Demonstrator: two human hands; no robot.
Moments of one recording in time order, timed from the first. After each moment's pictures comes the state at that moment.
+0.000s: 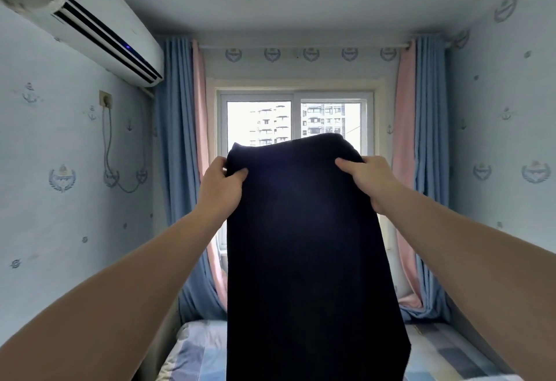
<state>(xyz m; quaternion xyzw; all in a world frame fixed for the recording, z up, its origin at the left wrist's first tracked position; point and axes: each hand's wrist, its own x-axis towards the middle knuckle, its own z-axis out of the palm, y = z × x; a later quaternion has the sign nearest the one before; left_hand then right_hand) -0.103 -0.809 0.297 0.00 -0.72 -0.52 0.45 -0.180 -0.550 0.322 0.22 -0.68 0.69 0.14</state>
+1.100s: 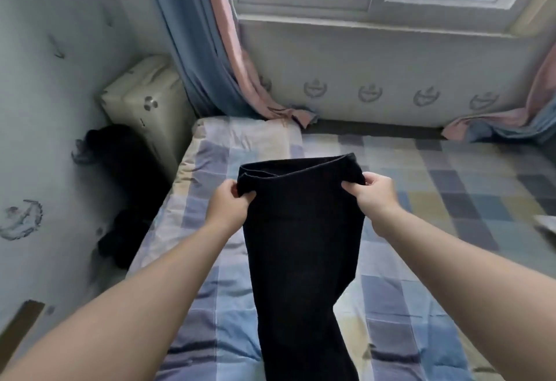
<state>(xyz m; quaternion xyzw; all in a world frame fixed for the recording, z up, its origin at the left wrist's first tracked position) -0.470 -1.133 -0.301 0.33 -0.78 -0.53 0.08 -0.584 -0.892 -0.266 -0.04 -0.82 0.56 -0.15</state>
